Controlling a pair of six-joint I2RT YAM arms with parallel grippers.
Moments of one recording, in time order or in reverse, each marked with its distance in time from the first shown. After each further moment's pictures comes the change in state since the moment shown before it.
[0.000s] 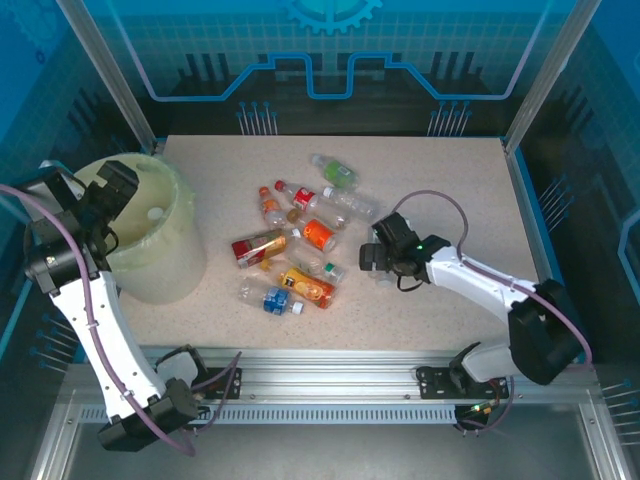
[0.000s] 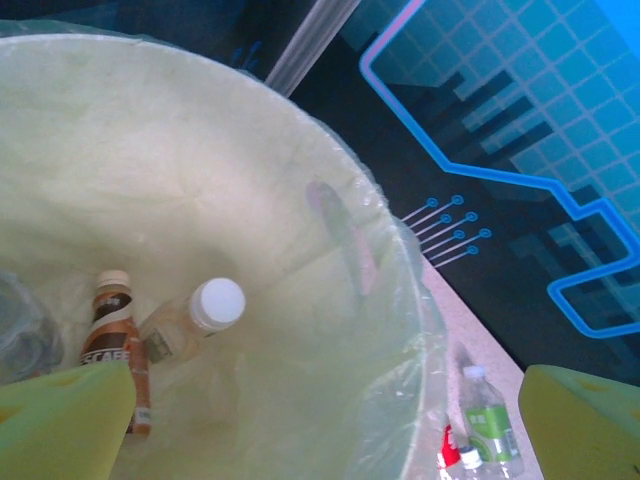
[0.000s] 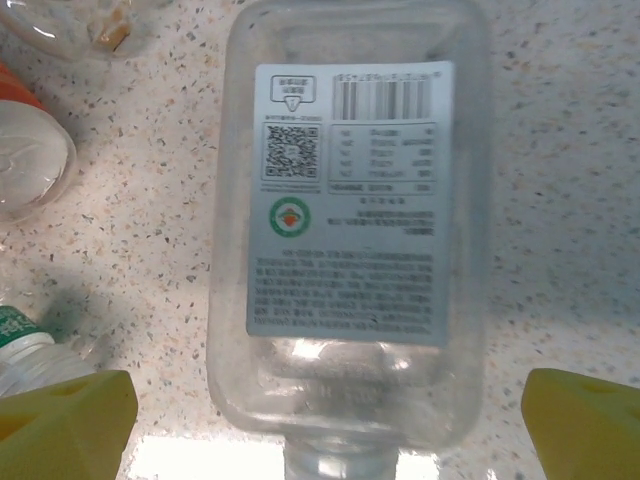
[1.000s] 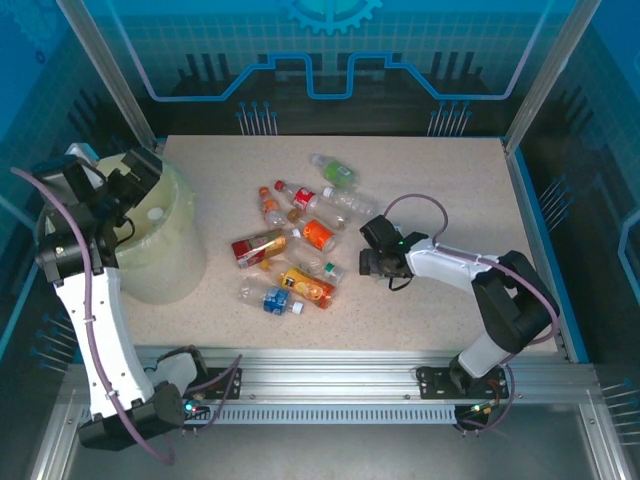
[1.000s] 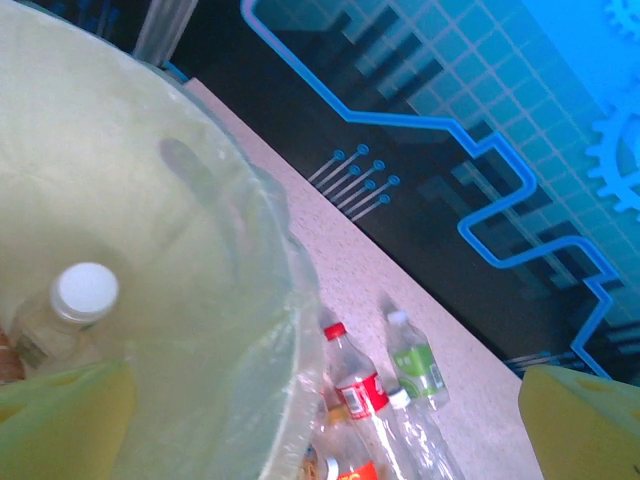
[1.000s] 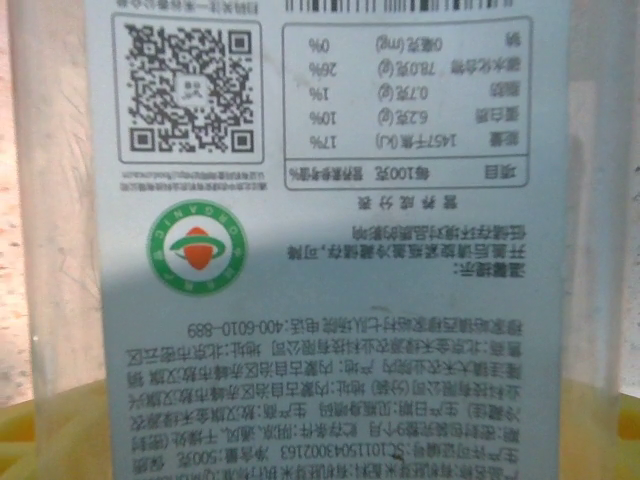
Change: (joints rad) left arm -0.159 0.021 -0.008 0.080 0.070 -0.043; right arm 0.008 0.157 0.014 0.036 0.034 0.036
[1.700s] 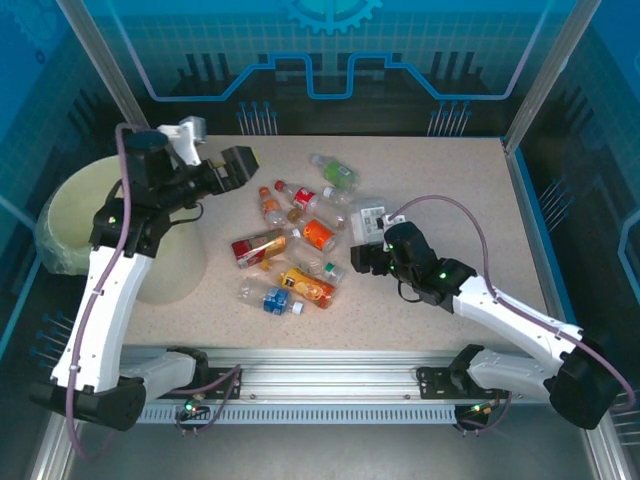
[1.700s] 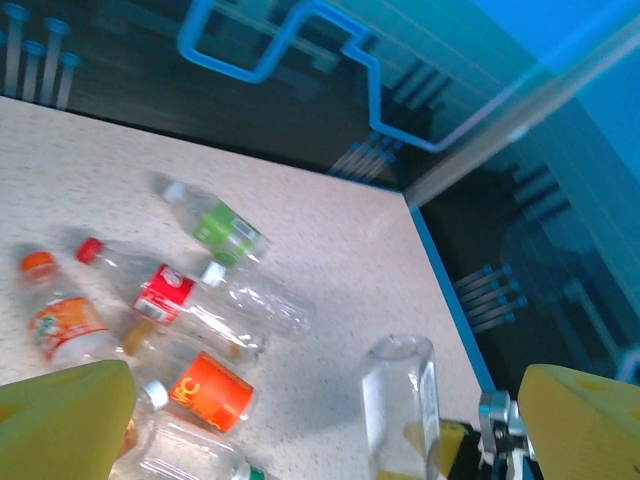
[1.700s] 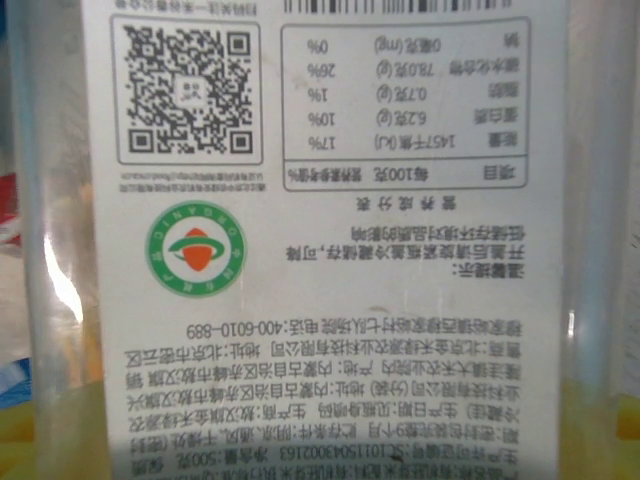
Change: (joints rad) left arm -0.589 0.116 0.001 0.203 0.068 0.080; right arm 0.113 -0.496 -0.138 0.198 -0.090 -0.169
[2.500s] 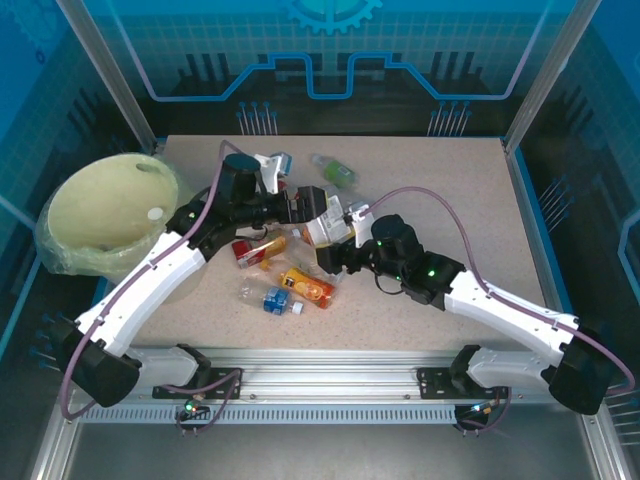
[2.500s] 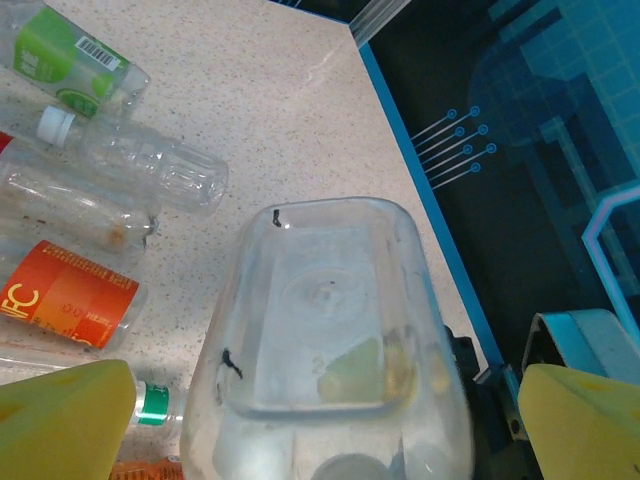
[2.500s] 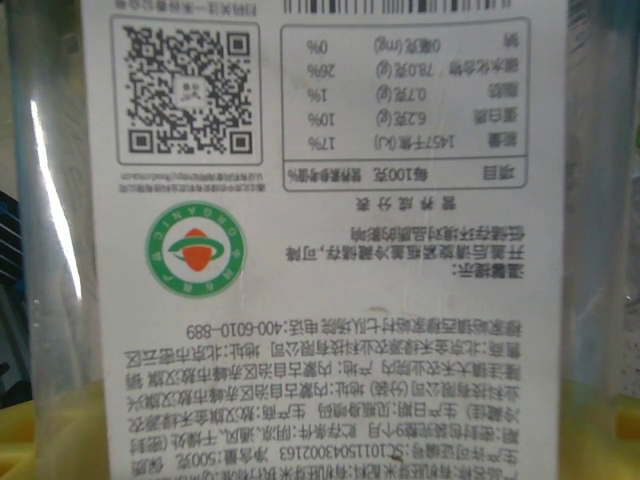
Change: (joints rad) left arm -0.344 0.122 -0.193 0.170 -0.054 -0.096; right arm 0.125 0.070 0.123 0.181 -0.177 -0.124
